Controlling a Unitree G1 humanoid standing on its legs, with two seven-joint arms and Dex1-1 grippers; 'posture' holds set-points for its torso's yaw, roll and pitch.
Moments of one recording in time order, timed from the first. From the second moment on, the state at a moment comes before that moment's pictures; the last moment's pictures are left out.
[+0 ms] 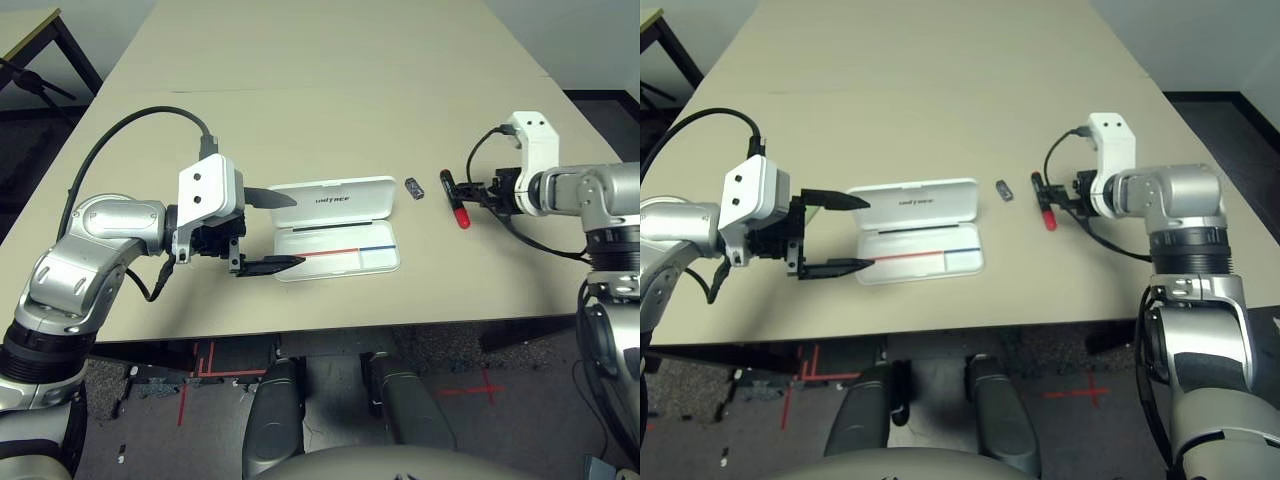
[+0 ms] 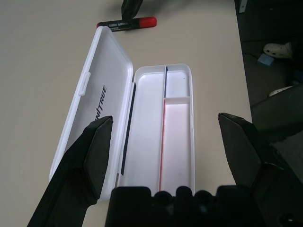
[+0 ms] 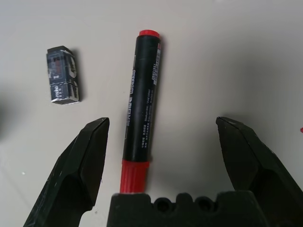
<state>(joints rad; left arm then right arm) -0.39 0.88 -0.01 -0.39 -0.47 0.51 -1.14 -0.84 -0.59 -0.03 0.44 0.28 1.16 0.47</state>
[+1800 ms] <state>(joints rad) -0.40 0.89 -0.04 -0.41 -0.46 0.50 -1.15 -0.69 -0.92 0.17 0.17 0.16 0.67 1.06</state>
